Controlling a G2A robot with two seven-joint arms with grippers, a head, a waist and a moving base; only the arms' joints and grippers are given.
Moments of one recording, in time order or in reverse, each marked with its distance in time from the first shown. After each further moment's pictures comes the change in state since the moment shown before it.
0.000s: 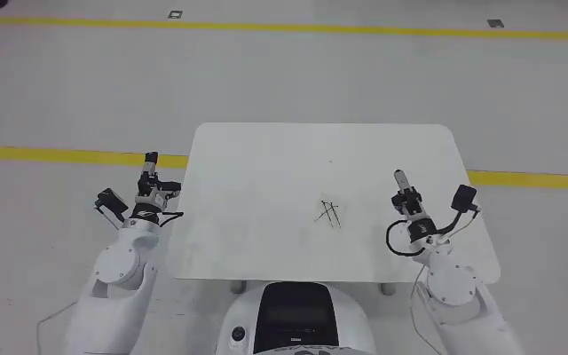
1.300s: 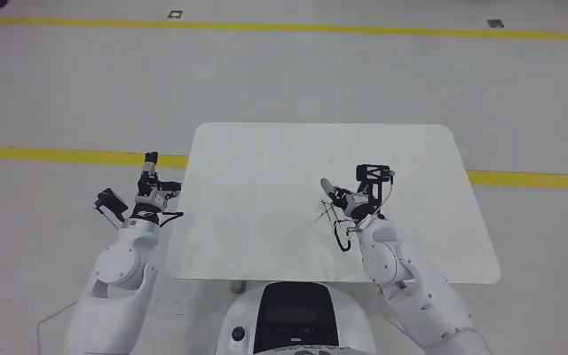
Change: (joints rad) left arm 0.000 0.000 0.000 0.000 0.000 0.000 0.000; right arm 0.294 -0.065 -0.315 0.106 -0.824 0.269 0.339
